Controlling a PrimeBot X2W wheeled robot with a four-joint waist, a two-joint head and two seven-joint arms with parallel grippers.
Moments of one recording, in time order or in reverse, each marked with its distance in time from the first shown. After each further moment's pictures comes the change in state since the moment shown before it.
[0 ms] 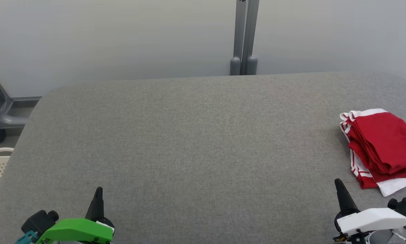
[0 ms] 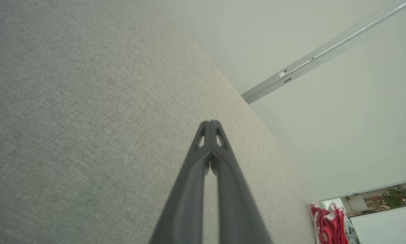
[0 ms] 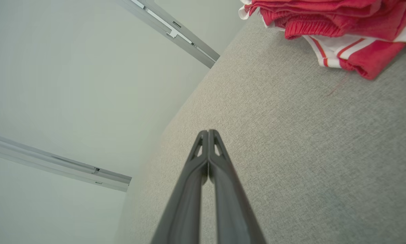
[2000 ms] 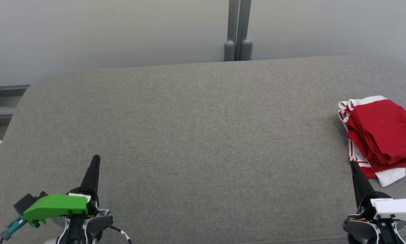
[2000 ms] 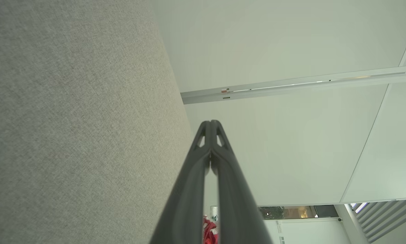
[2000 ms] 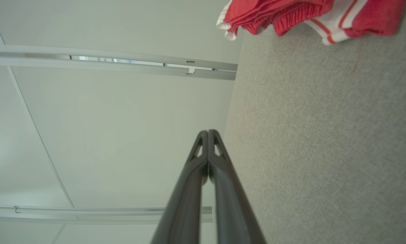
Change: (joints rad) left arm -0.122 -0.033 0.087 -0.004 -0.505 -0.065 0.148; right arm -0.033 -0.004 -0.073 -0.074 0.549 0.000 0.072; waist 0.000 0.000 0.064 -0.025
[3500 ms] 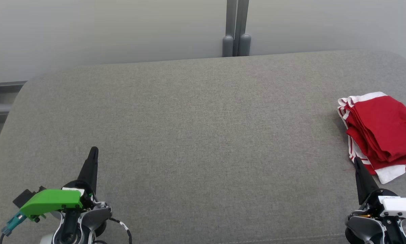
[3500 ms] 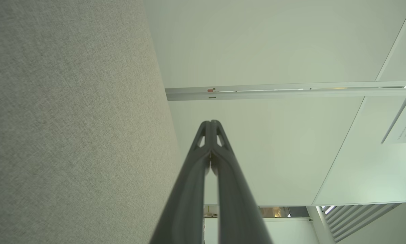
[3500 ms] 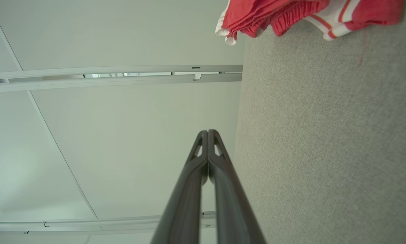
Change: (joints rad) left arm -0.032 -0.007 0.019 -0.002 -0.111 -0.014 0.030; right arm -0.008 -0.001 -0.016 -0.015 0.117 0.000 0.016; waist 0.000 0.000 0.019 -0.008
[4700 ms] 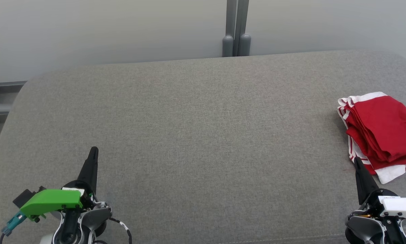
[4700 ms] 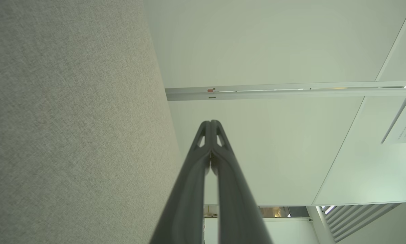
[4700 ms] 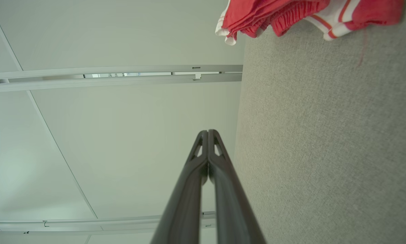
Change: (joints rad) left arm 0.000 0.000 0.000 0.000 0.000 0.000 0.000; right arm 0.000 0.000 0.000 0.000 0.000 0.000 0.000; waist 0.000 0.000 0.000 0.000
